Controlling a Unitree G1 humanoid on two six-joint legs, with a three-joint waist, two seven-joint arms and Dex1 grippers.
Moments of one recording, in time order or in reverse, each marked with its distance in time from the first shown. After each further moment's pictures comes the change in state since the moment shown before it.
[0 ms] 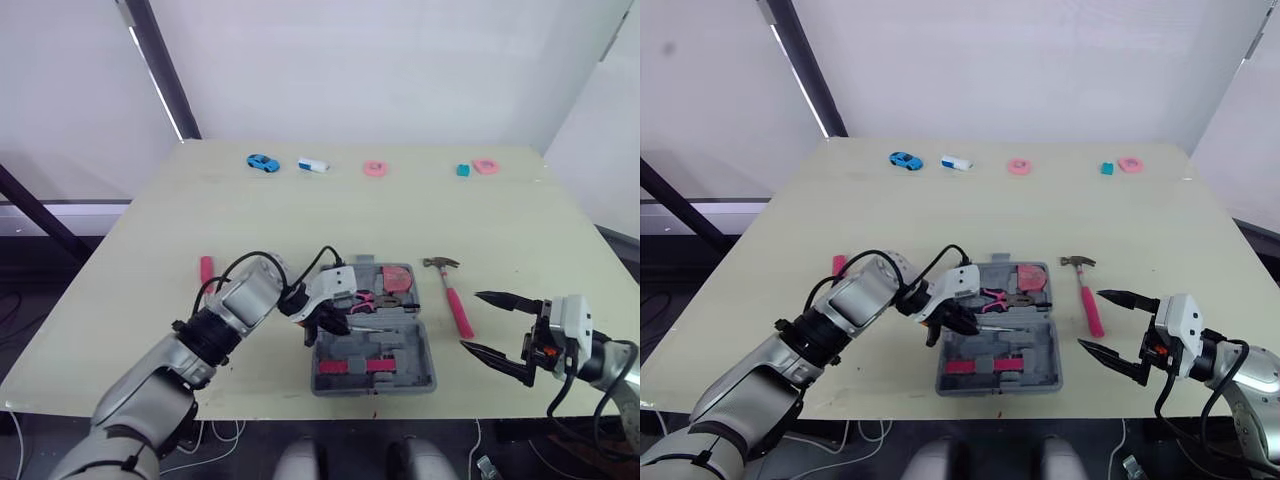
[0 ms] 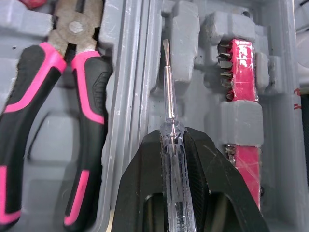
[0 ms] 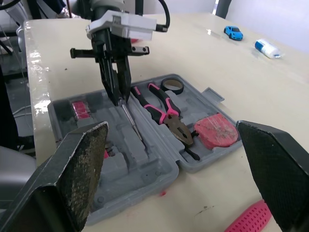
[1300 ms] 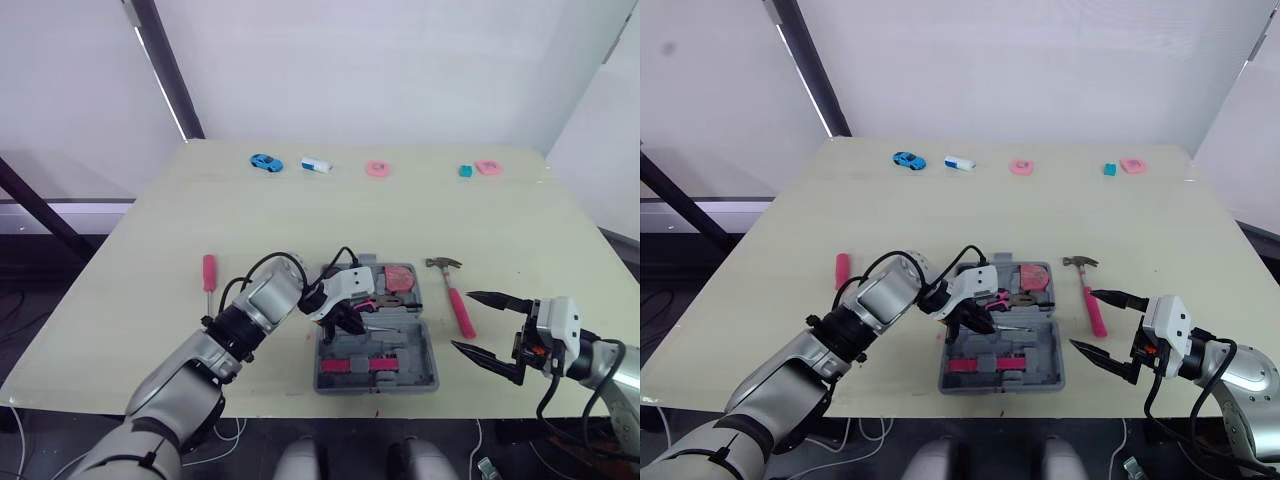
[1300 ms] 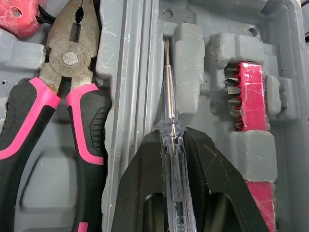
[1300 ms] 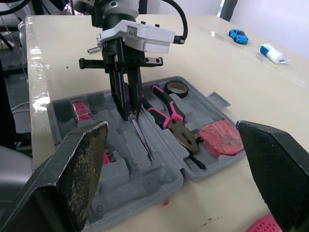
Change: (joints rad) left arm -0.028 -0.100 0.002 0.096 0.066 -0.024 0.009; right arm -0.020 0.021 0.041 0.012 -0.043 -0.031 -0.018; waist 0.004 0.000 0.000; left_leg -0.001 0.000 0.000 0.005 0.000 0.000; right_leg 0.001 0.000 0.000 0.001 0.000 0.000
